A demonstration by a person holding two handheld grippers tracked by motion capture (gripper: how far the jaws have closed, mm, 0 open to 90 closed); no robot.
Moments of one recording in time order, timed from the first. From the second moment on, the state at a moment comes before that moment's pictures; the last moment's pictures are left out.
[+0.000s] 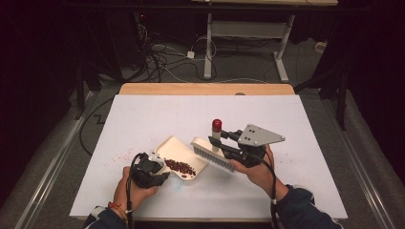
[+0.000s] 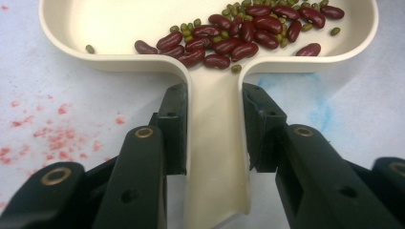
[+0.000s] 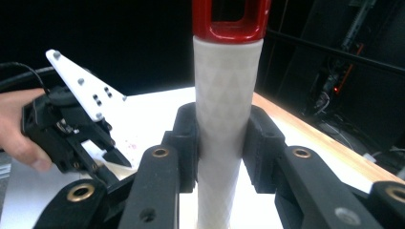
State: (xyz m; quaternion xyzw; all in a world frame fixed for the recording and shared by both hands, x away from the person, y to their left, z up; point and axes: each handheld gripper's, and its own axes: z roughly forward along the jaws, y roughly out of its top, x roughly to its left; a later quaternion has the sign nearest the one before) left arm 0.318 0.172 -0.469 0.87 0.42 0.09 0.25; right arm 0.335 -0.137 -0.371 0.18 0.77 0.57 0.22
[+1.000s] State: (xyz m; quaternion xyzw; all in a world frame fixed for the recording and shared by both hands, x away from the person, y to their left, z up) left arm 0.331 0.197 -0.467 0.84 0.46 0.10 0.26; right arm 0.329 -0.241 -0.367 0.24 0.79 0.52 0.23
